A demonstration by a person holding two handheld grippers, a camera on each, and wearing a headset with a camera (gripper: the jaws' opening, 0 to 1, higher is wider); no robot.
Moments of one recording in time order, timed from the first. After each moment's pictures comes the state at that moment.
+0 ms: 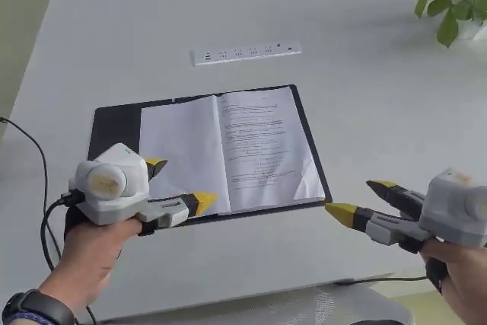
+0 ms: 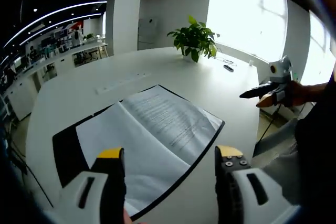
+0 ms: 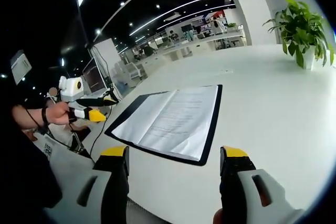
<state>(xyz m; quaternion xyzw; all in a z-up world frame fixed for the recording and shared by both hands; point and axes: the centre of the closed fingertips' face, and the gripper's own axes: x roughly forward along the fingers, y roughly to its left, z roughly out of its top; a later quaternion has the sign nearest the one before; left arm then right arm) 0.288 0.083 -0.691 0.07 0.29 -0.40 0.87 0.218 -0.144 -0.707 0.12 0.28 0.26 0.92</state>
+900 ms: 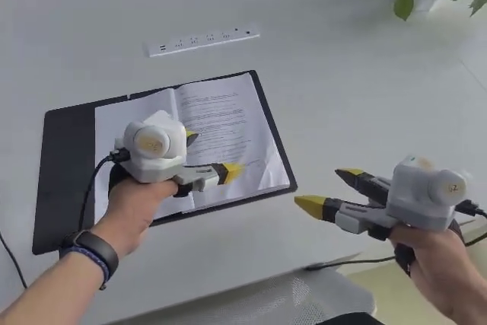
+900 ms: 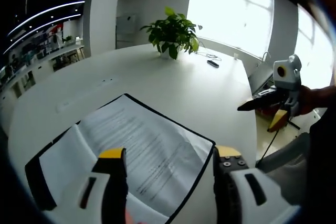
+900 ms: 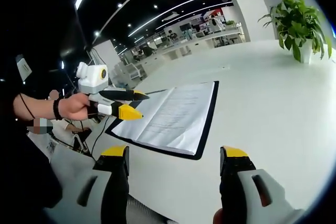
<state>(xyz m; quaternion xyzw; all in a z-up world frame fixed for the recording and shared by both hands) 0.314 -0.043 -0.723 0.08 0.30 -0.47 0.83 0.211 -0.158 -0.717 0.13 0.29 0.26 0.91</state>
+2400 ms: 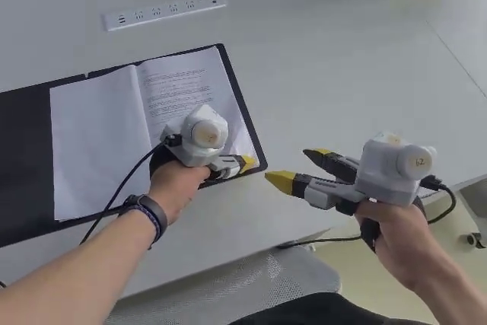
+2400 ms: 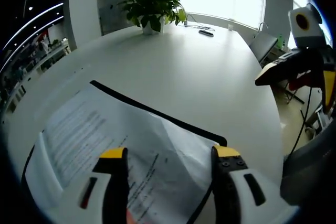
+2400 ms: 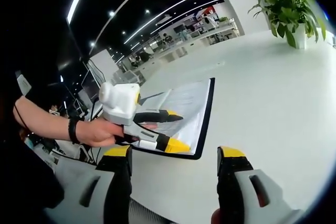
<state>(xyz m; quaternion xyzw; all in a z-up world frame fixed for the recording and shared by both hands) 0.310 -0.114 -0.810 0.18 0.33 -0.48 0.80 0.216 -0.163 -0.724 0.19 0.29 0.25 0.90</state>
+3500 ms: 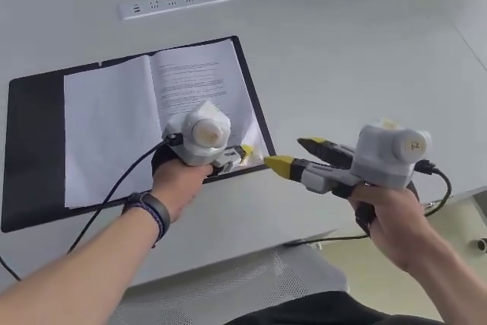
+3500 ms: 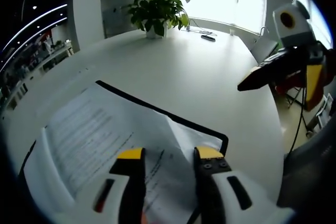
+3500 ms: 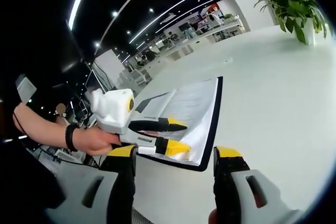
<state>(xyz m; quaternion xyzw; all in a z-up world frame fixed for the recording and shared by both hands) 0.313 -0.104 -0.804 0.15 0.32 -0.47 0.81 0.246 -0.144 -0.728 0.20 0.29 0.28 0.89</state>
